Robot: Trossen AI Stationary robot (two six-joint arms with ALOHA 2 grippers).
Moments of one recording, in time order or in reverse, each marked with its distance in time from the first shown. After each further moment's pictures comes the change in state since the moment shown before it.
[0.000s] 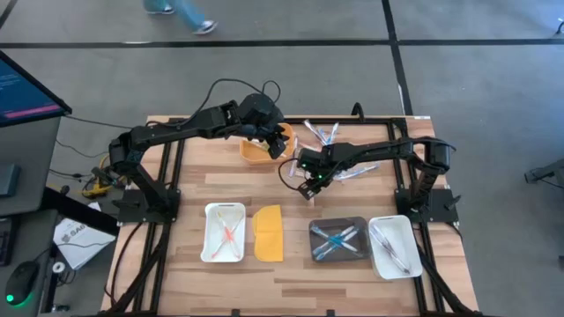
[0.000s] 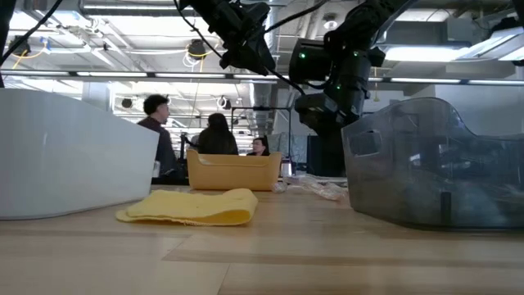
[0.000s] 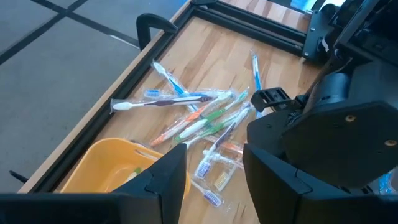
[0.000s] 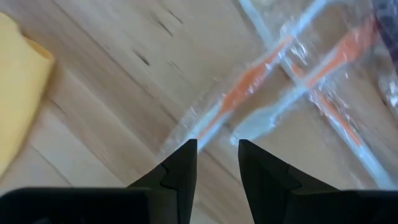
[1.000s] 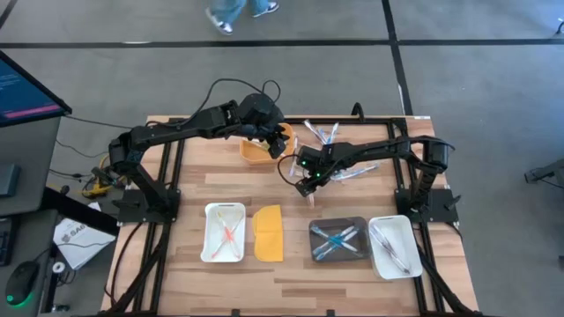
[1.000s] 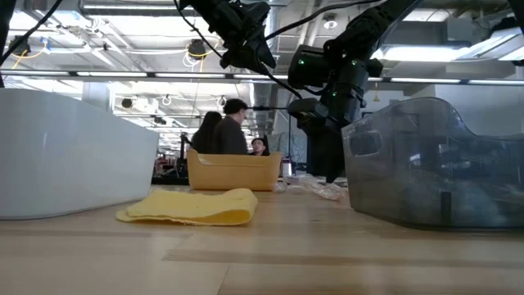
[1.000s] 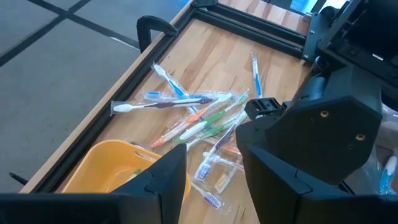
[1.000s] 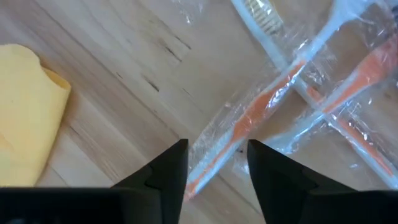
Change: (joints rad) left arm 0.000 0.000 0.000 0.007 0.000 -0.001; right arm -0.033 0.015 -0.036 0.116 -0.043 0.051
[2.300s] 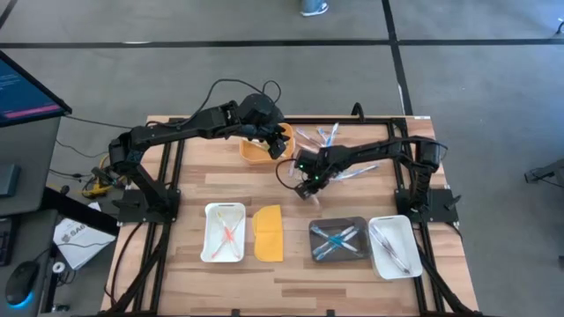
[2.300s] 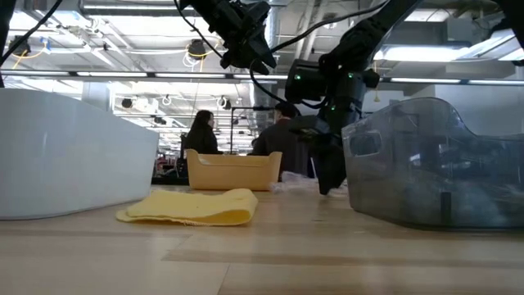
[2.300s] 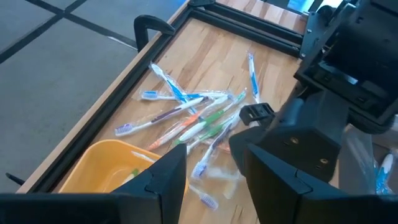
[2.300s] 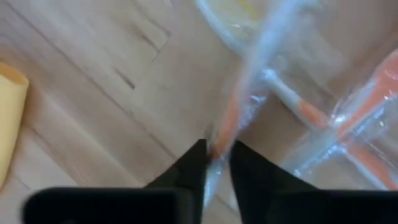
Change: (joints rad) left arm -0.003 0.000 0.000 -0.002 0.013 0.000; right arm 0.007 0.070 0.000 0.007 -0.004 -0.019
